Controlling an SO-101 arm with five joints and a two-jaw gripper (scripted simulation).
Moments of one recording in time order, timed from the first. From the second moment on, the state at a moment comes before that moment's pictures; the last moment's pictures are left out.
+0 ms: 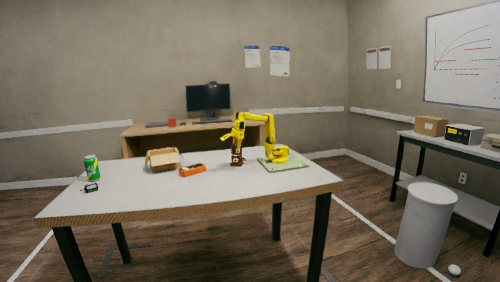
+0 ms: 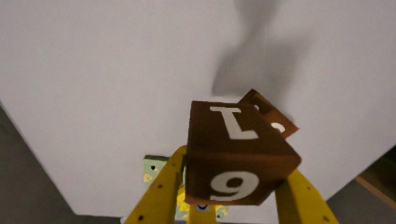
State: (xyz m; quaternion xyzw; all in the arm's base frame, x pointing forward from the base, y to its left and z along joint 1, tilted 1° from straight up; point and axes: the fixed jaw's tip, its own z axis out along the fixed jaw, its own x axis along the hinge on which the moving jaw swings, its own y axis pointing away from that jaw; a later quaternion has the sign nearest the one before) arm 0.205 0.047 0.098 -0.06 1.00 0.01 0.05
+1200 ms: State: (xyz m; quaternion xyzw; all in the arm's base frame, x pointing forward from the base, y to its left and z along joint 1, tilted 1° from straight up) arm 0.153 -0.129 0.097 0.40 0.92 -0.01 0.04
